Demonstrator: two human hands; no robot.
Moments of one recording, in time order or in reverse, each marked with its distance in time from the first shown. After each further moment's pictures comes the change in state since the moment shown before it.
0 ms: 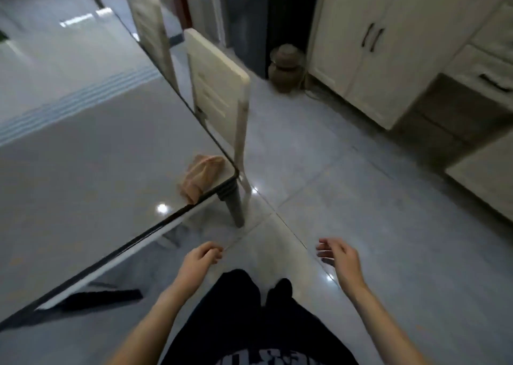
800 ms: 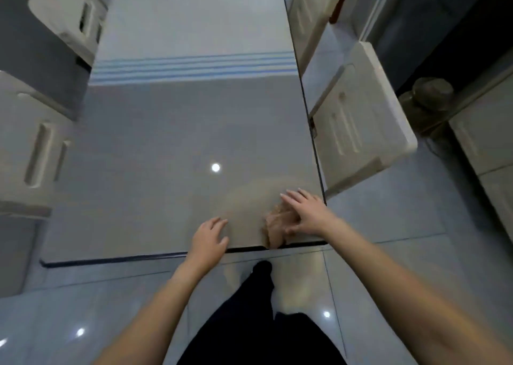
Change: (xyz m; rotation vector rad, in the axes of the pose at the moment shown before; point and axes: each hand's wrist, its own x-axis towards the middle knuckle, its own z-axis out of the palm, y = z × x) left_hand 0.121 -0.046 -0.166 0.304 0.348 -0.217; right_hand 0.185 -0.147 0.377 -1.725 -0.995 -0.897
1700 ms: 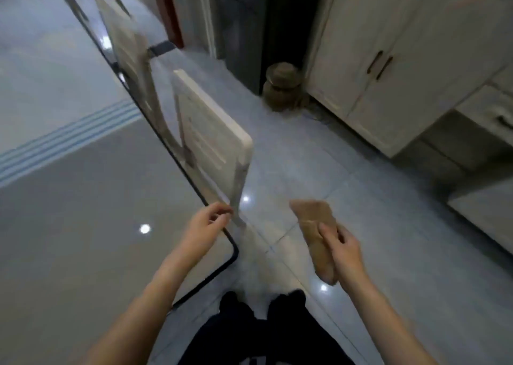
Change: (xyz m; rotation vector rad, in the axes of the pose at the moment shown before) left_hand 0.033 0.282 0.036 -0.302 -0.291 0.452; right_hand -0.263 0.085 0.038 1.664 1.141 0.889
